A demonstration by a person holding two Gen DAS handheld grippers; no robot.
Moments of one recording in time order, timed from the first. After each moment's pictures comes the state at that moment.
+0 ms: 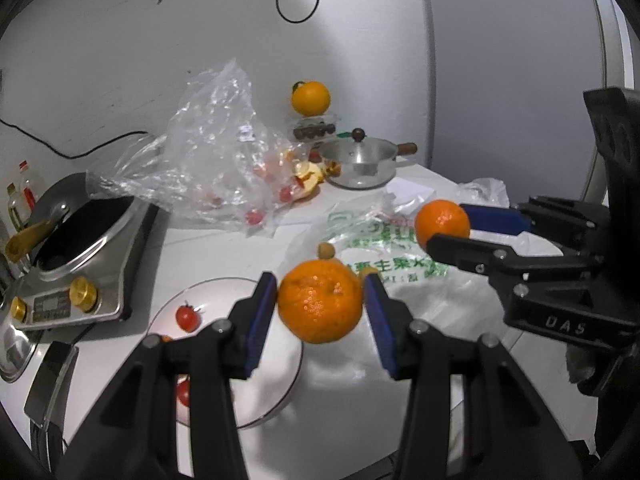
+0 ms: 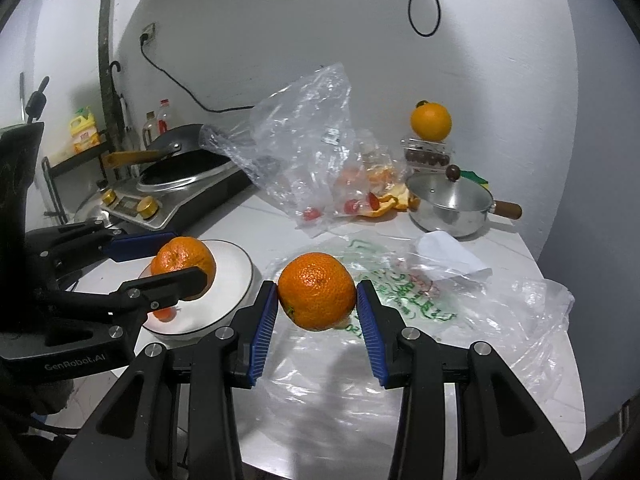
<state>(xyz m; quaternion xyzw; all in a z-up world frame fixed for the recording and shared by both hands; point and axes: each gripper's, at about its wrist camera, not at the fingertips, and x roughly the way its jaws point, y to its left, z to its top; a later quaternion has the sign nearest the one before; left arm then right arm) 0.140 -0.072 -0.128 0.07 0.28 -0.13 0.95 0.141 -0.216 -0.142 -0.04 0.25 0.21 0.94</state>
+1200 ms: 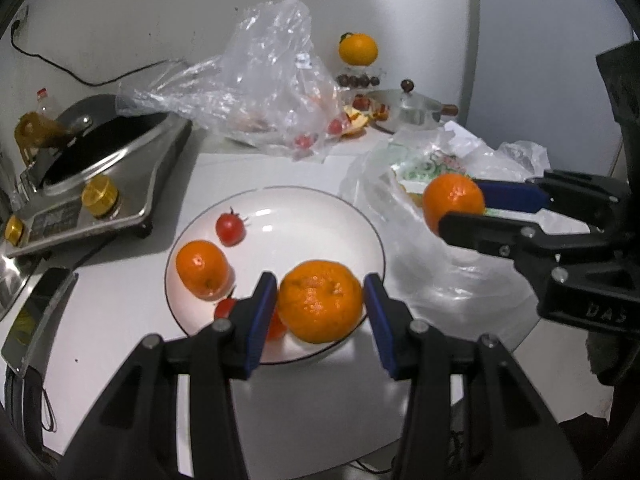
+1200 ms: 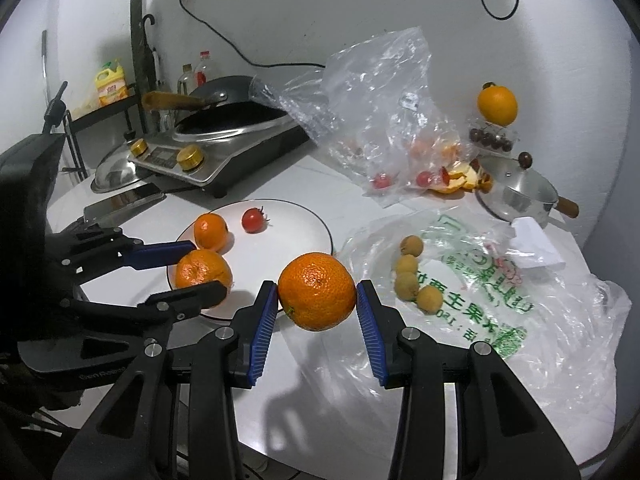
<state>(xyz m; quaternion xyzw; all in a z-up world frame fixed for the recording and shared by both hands) 0.139 0.000 -0.194 0.03 0.34 -0.10 0.93 0.140 -0.130 -0.173 -0.09 0.29 0.26 0.92</state>
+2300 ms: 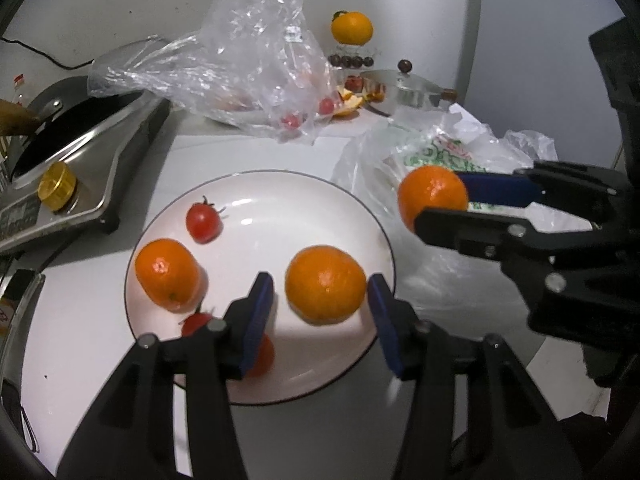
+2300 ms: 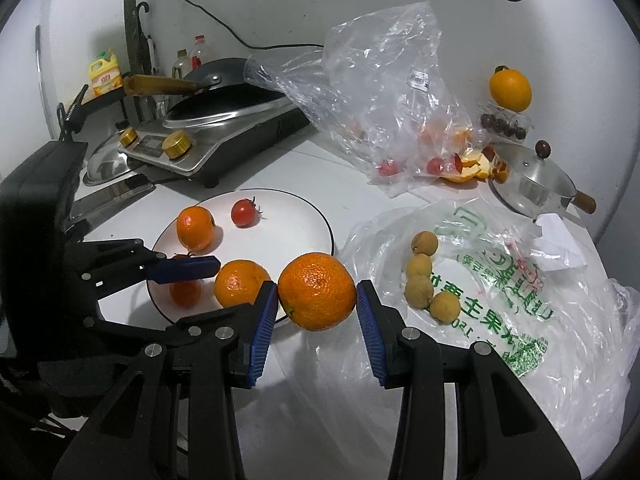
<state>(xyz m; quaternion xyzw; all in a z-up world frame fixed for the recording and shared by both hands) 0.170 -0.001 -0.215 0.02 0.37 -0.12 0.92 0.172 -0.119 -0.190 -0.09 0.32 0.26 0.91</state>
